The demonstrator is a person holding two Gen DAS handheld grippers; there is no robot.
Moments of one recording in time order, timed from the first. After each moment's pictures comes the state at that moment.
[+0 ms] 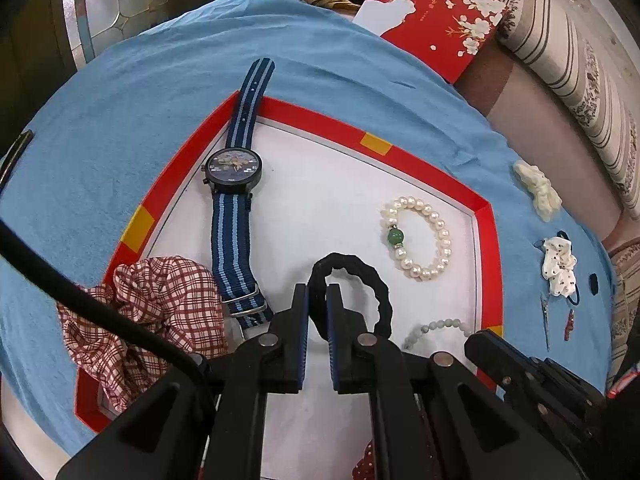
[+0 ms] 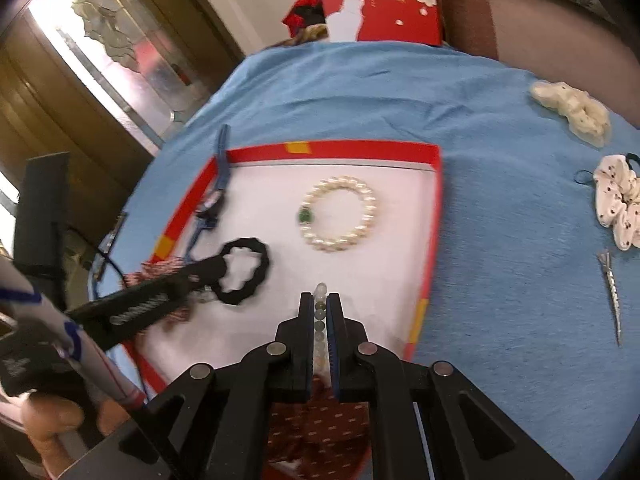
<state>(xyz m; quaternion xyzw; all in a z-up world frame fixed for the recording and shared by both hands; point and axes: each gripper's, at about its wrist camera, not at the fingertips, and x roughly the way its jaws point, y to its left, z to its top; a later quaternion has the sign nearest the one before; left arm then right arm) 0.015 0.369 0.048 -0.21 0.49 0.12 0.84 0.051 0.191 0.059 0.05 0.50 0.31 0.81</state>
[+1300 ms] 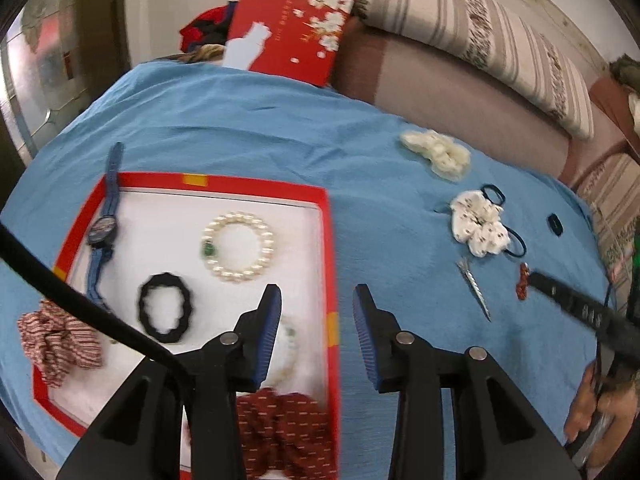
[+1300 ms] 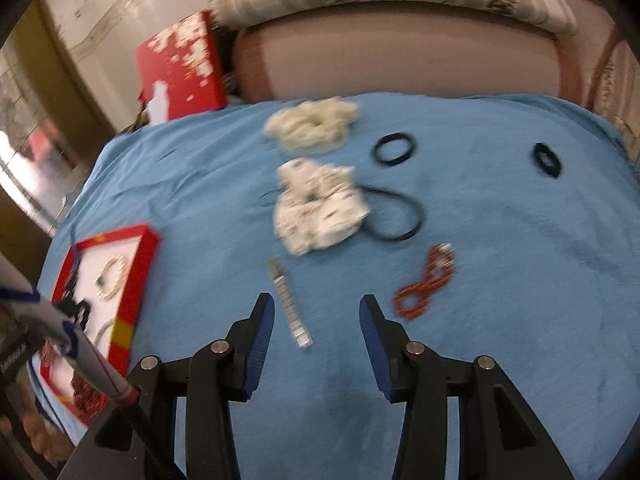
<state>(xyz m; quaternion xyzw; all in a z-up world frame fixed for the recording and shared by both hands) 0.030 0.224 0.089 -0.09 0.44 0.03 0.89 0.086 -0.056 0.075 0.09 0.47 0.10 0.87</state>
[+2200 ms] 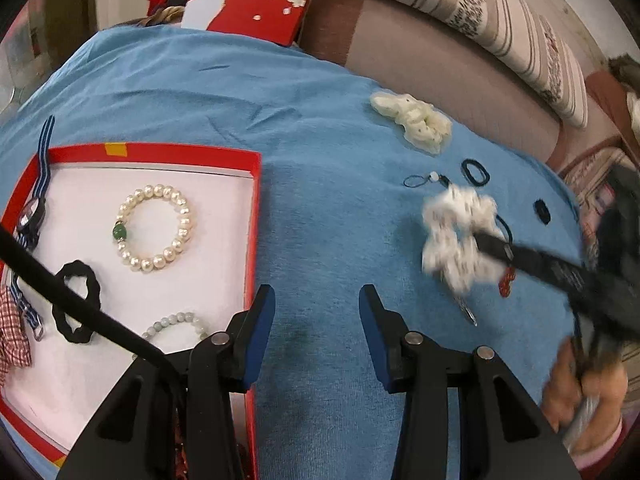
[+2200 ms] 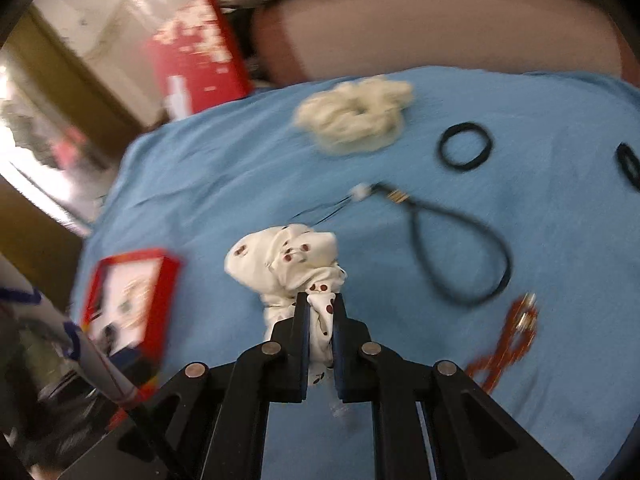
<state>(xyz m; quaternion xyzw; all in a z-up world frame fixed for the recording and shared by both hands) 0.064 0.196 0.059 -0.13 0.48 -0.01 0.87 0.122 -0.036 0.052 0.15 0.50 0.24 0.82</state>
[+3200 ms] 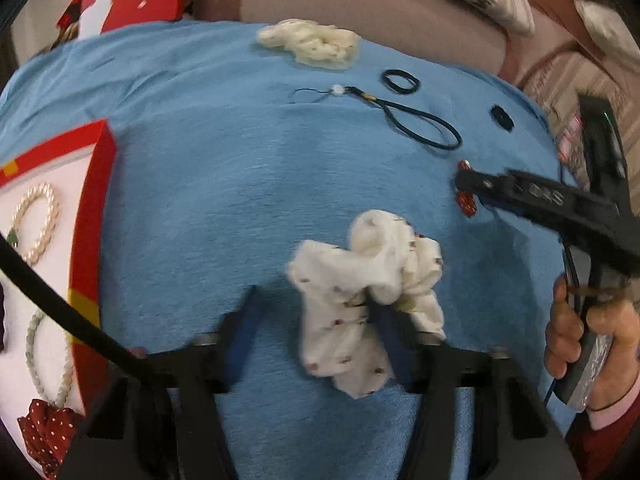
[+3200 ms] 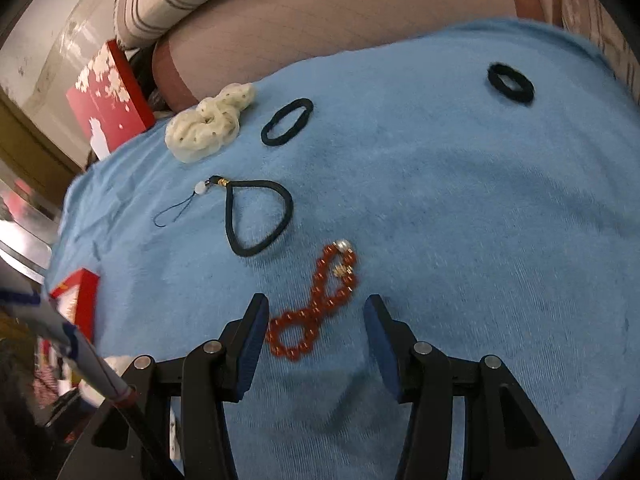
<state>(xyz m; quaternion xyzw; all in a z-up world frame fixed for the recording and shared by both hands) 0.062 0.098 0.014 -0.03 0.52 -0.12 0.85 0.125 -0.115 0.010 0.15 0.50 0.07 0.85</state>
